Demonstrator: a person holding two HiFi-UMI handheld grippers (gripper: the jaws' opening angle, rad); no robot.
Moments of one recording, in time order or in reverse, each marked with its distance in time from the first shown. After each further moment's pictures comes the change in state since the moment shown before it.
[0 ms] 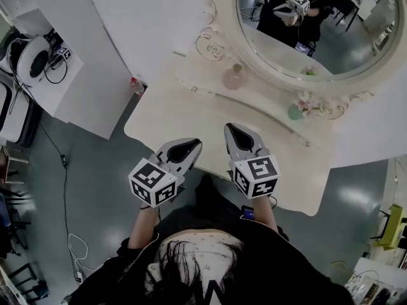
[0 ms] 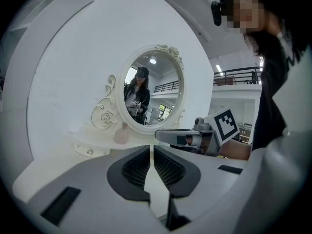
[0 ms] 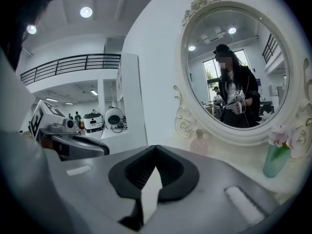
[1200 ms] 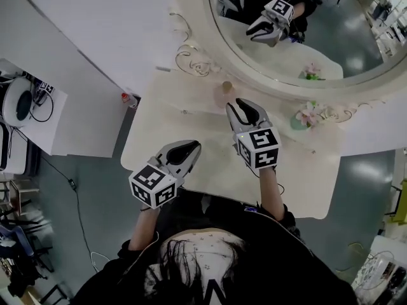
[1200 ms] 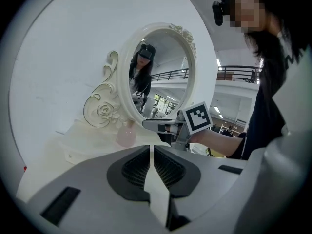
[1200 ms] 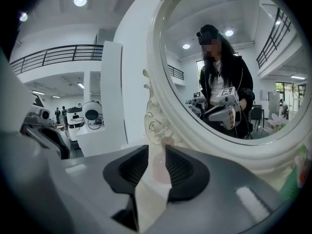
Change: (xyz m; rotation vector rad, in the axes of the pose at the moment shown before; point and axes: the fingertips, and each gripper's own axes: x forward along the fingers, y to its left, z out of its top) left arm 0.083 0.074 0.016 -0.006 0.148 -0.081; right arm 0.112 -0.136 0.010 -0.011 0.046 -0.133
